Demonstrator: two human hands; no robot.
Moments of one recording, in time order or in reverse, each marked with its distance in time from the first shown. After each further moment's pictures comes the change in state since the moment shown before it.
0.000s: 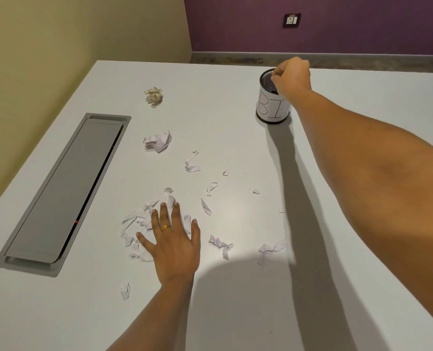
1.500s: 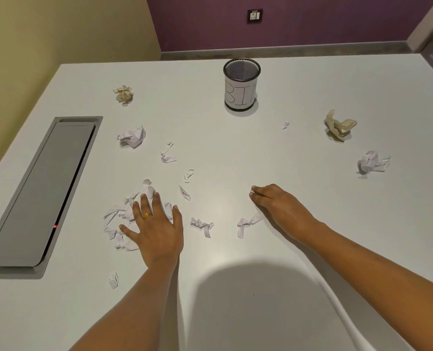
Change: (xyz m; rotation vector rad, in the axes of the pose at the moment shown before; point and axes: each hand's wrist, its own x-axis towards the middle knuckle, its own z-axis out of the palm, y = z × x) left_hand 0.001 -0.002 0.001 -0.030 0.035 0.039; right_hand -0.253 0.147 -0.007 -0.275 -0.500 -0.513
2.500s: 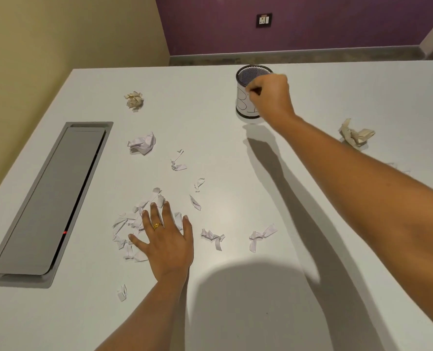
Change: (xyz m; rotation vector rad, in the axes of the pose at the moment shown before) left_hand 0.000 0.000 0.003 0.018 0.003 -0.006; right_hand 0.189 -0.015 -0.123 0.260 0.588 0.297
